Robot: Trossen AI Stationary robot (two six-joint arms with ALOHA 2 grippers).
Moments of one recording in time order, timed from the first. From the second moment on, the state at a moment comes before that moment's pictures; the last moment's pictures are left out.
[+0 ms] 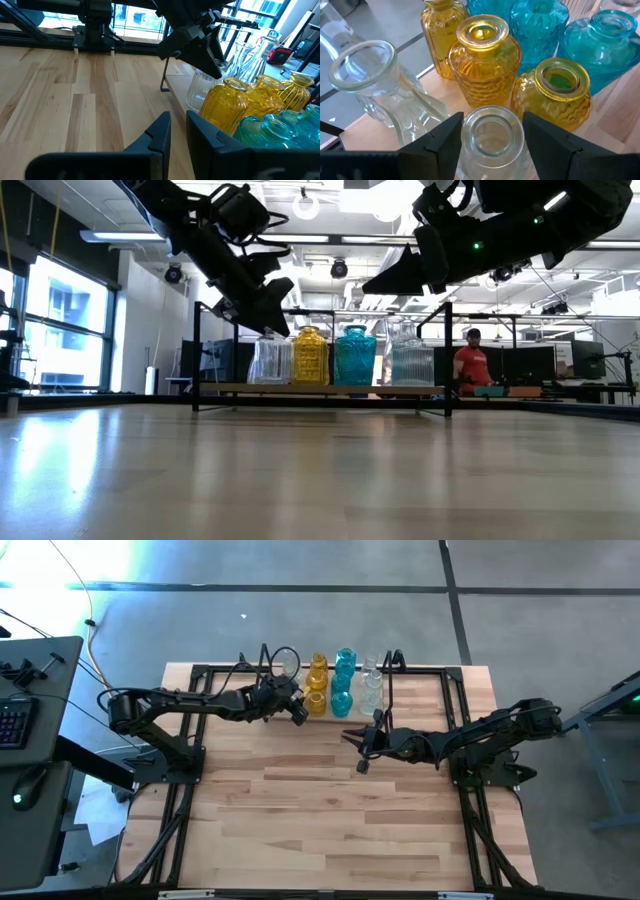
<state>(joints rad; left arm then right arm) 0.34 1.51 0.86 0.00 -0.39 -0.19 0.07 1.43 0.53 0.67 0.41 -0.12</state>
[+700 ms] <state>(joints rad) 0.34 1.51 0.96 -0.16 -0.40 -0.04 0.07 1.43 0.53 0.67 0.41 -0.12</state>
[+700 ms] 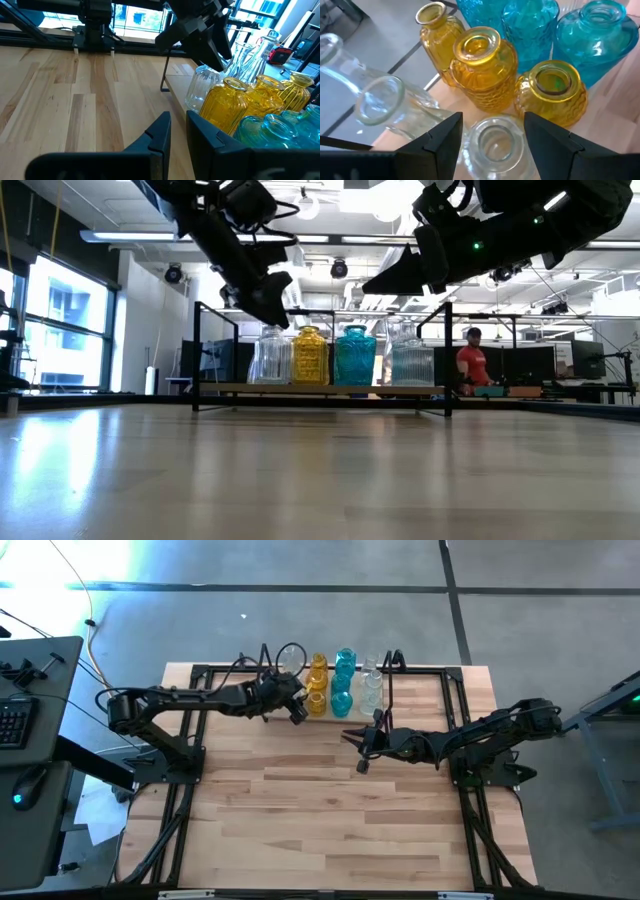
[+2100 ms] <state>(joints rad) 0.19 1.24 0.86 -0.19 -0.31 0.02 0.07 1.19 0.54 0.09 0.40 0.00</state>
